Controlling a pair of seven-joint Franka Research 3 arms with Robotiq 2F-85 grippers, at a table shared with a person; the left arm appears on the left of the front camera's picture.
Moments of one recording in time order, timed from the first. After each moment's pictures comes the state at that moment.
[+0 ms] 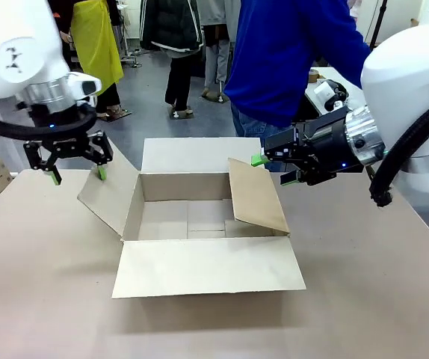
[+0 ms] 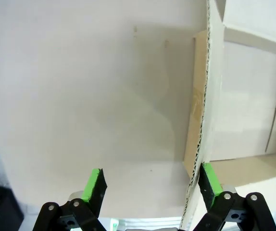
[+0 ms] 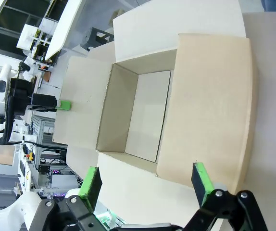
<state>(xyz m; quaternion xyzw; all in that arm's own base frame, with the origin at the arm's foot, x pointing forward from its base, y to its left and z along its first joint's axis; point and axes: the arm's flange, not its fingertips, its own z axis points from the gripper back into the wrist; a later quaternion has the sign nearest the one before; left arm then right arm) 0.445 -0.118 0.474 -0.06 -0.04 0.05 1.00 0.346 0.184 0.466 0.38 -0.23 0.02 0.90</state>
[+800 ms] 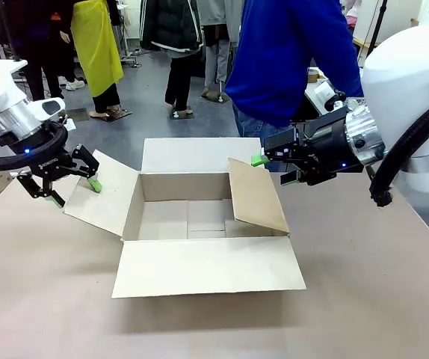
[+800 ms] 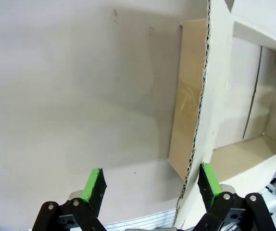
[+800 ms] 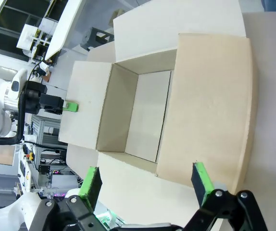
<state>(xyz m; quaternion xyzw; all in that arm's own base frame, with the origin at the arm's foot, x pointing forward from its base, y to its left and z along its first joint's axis) 0.455 -0.066 0.427 -0.20 0.00 0.06 0.98 0.346 0.184 0.466 0.38 -0.23 0.02 0.90</state>
